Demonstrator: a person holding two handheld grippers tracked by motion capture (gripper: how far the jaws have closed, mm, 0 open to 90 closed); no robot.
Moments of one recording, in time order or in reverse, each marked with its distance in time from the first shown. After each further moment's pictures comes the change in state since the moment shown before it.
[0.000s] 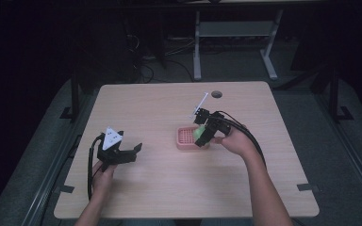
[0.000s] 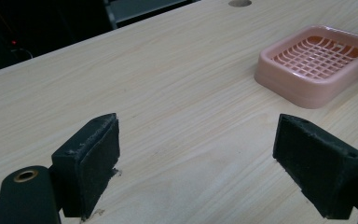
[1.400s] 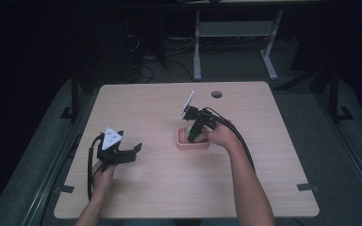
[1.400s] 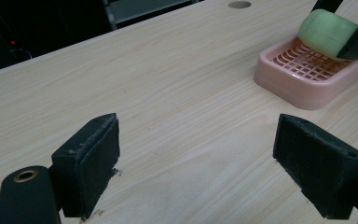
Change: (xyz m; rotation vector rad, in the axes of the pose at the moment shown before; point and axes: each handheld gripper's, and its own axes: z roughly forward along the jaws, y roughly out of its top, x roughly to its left) left arm 0.001 0.000 -0.001 -0.003 -0.002 -0.003; right arm -0.022 0.034 0.047 0.096 0.007 0.061
